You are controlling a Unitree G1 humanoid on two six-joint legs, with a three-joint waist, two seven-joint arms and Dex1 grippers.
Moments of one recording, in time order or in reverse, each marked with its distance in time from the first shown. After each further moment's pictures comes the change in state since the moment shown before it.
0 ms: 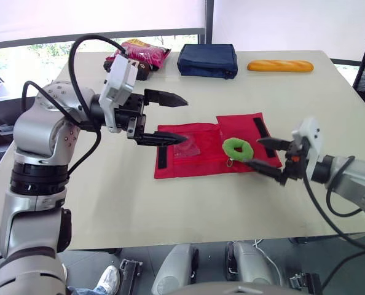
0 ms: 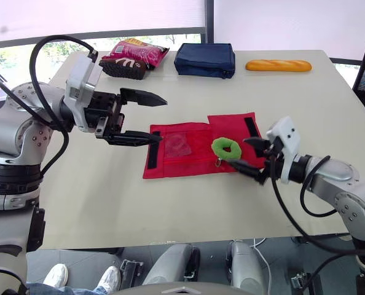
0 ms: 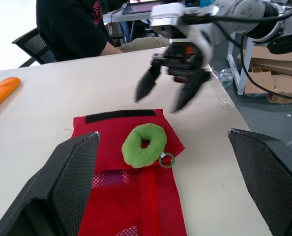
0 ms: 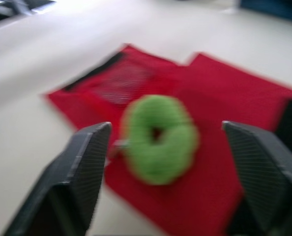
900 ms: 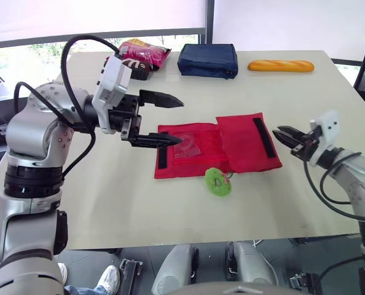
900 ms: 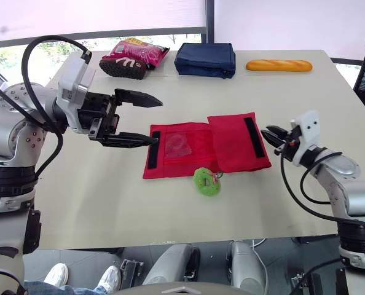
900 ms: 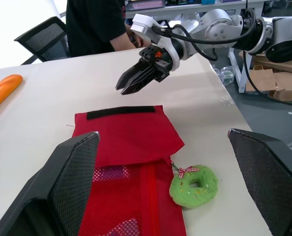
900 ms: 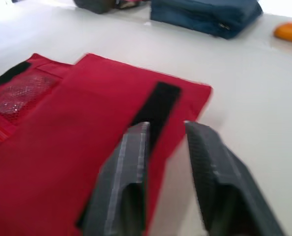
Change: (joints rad) left arm 0.027 0.024 0.027 -0.014 -0.005 0.003 -0.019; right arm 0.024 0.141 -0.158 0.306 -0.109 -0.190 0.123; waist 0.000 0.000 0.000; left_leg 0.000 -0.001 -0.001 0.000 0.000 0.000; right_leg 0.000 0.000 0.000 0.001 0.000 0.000
